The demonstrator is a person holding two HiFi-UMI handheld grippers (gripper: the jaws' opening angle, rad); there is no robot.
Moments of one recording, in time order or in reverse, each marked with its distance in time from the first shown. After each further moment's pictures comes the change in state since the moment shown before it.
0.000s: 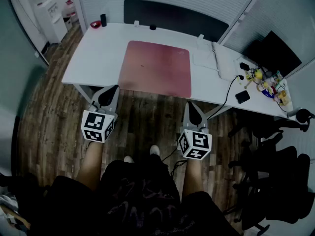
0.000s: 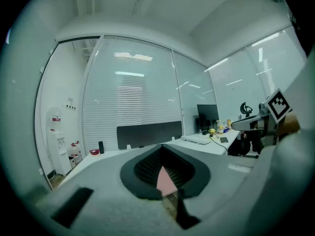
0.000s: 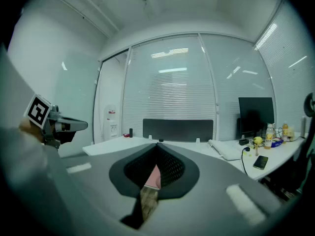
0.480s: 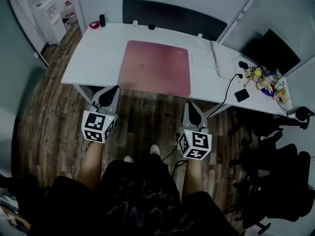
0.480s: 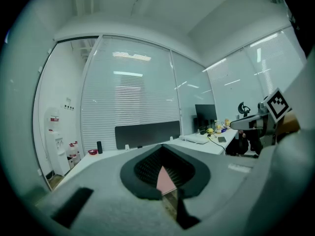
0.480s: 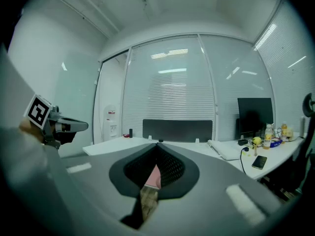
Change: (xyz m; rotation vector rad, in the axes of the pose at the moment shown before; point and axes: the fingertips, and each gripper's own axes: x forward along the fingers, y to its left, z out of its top) left arm -0.005 -0.007 -0.002 0.005 0.002 -0.017; right arm -0.009 0.002 -0.001 -0.007 -0.005 -0.003
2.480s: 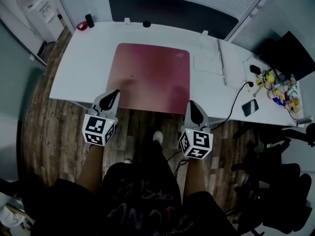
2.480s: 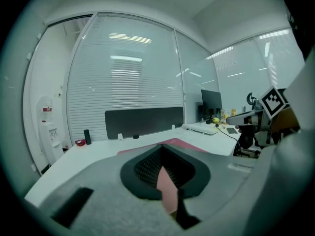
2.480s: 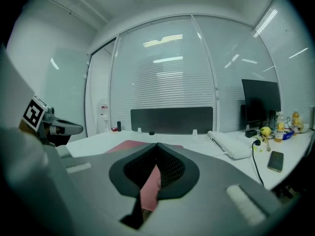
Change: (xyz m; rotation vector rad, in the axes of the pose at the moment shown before) left arm 0.181 0.030 -0.047 -0.026 0.146 -0.024; right arm 0.169 -0.100 -0.038 0.052 0.101 -0.013
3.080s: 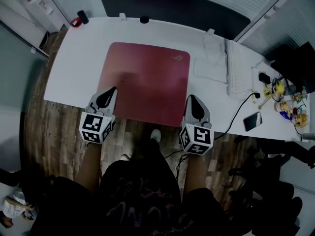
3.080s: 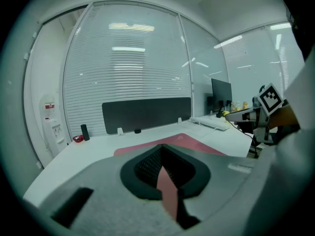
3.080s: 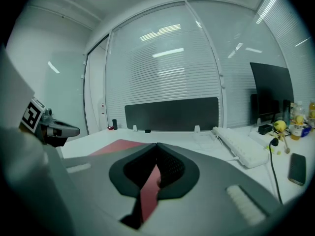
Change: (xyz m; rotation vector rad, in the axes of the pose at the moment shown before) left arm 0.112 0.004 0.001 -0.010 0.100 0.064; right arm 0.110 -0.082 -0.002 0.033 0.050 0.065
